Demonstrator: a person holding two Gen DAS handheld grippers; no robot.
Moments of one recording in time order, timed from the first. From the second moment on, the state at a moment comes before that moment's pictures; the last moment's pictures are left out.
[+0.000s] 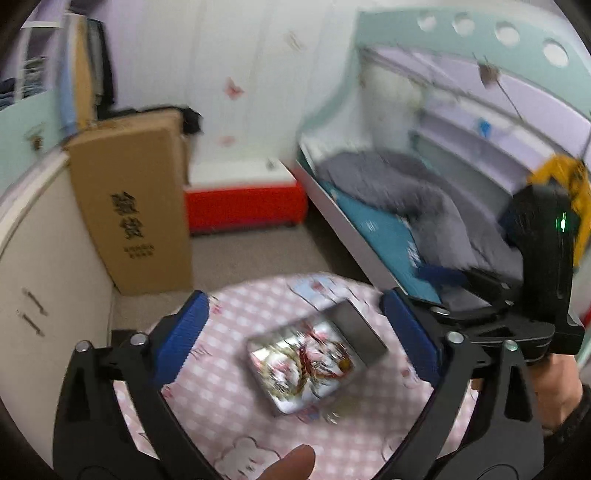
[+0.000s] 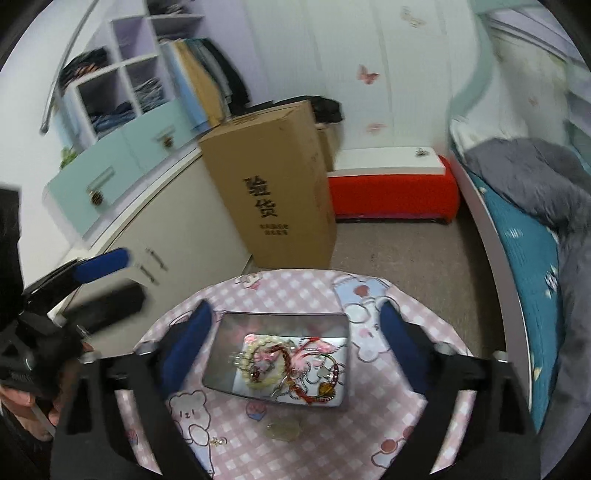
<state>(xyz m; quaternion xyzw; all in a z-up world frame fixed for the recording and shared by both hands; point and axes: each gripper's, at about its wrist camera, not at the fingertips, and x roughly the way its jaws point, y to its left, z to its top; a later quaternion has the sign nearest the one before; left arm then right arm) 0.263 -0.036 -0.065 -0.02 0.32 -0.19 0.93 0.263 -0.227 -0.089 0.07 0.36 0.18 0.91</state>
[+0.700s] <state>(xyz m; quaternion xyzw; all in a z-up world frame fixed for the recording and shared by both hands) 0.213 -0.003 -0.051 0.00 0.28 -0.10 0.95 0.228 -0.233 -0.058 0.07 0.32 0.14 0.94</state>
